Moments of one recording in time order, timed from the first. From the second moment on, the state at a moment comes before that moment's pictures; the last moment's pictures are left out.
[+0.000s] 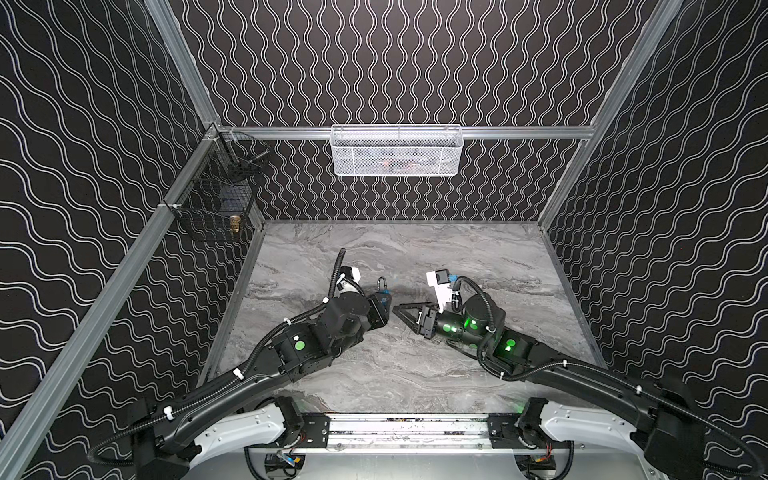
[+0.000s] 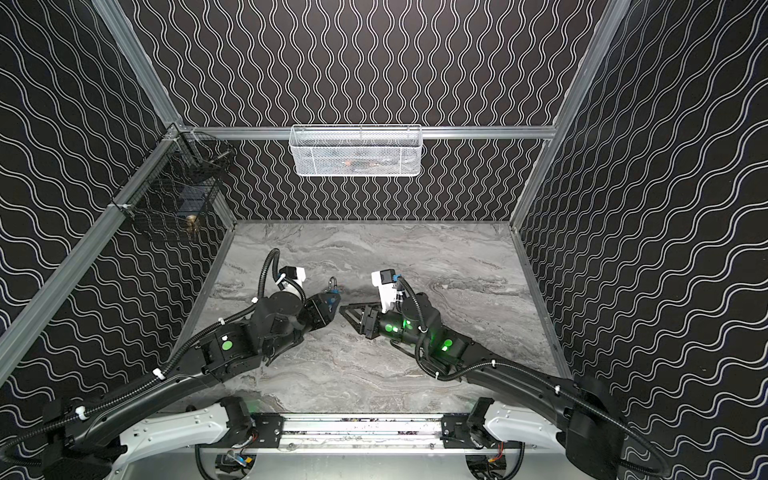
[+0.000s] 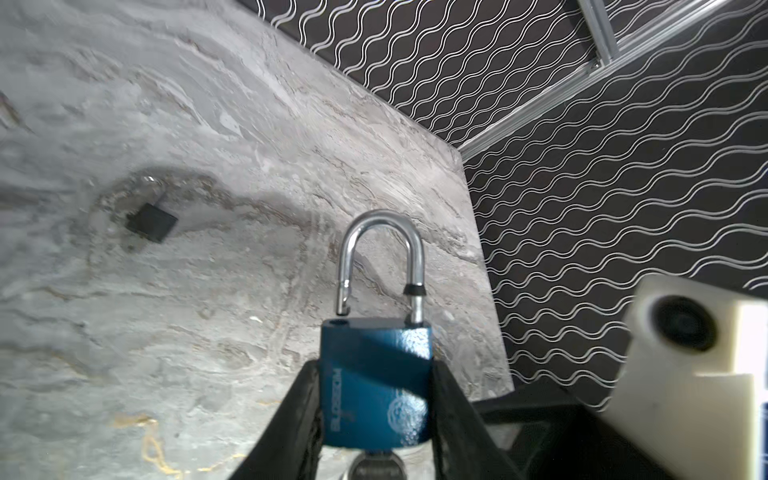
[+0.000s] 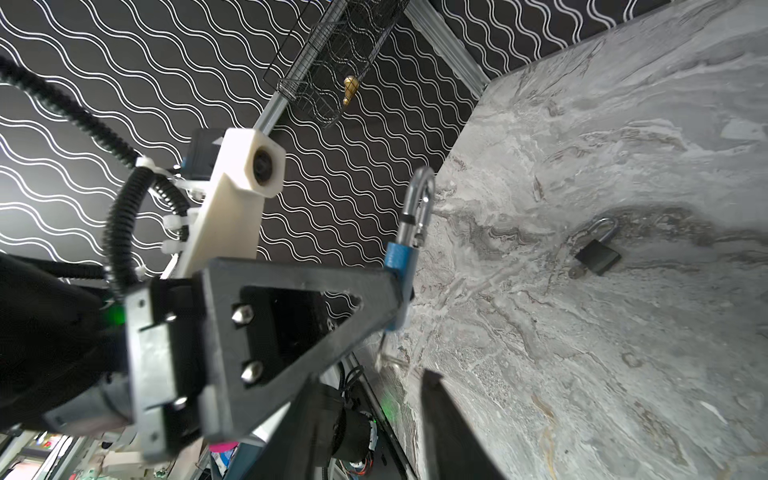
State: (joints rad) left arm -0.97 0.96 0.91 -0.43 -0.38 -0.97; right arm 0.94 1.08 0.71 0.24 -0.22 0.83
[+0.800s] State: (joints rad) left arm -0.97 0.76 0.48 0.02 -0.28 -0.17; right arm 0.85 1.41 1.35 -0.59 -0.20 0.50
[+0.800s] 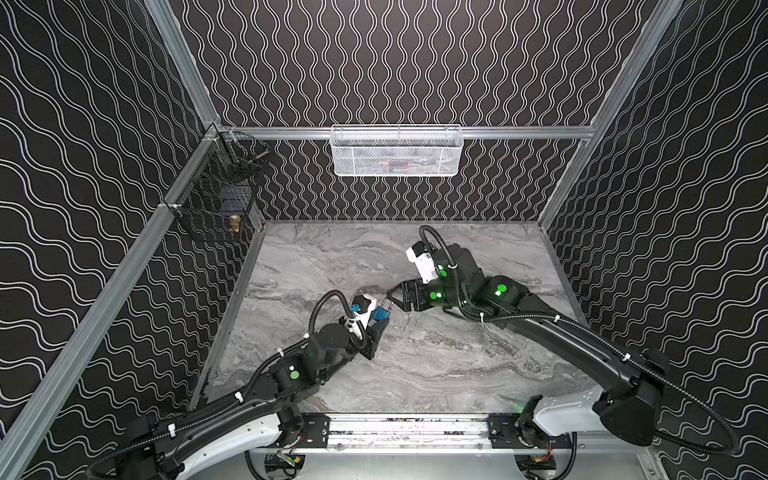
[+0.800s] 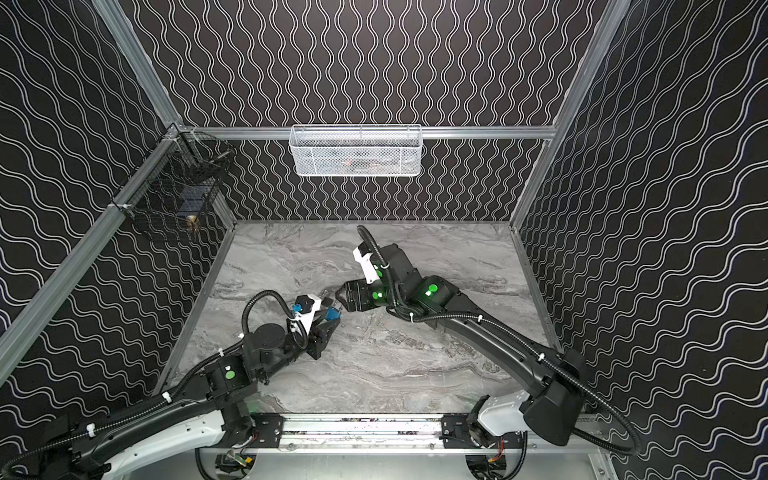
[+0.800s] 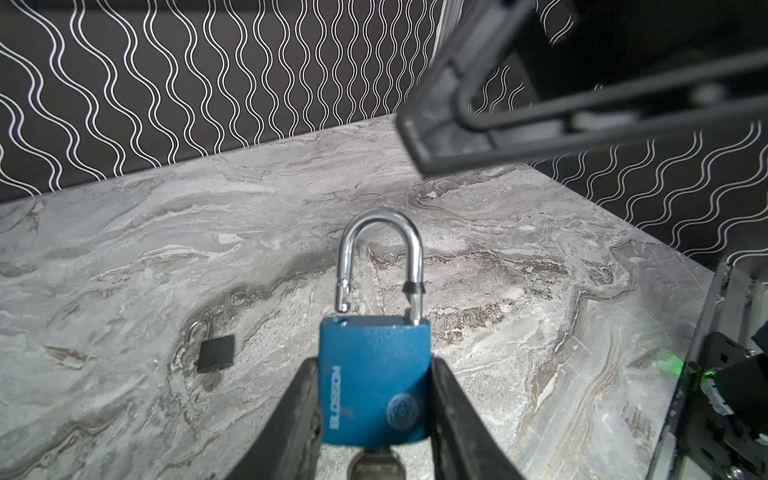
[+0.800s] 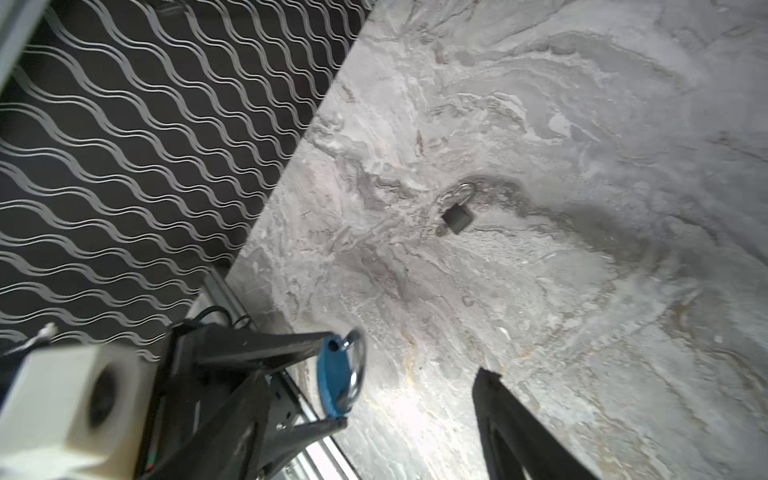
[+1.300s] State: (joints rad) left arm -0.97 0.74 0.44 0.09 -0.29 -0.12; right arm 0.83 1.60 1.54 -0.78 -0.14 0.42
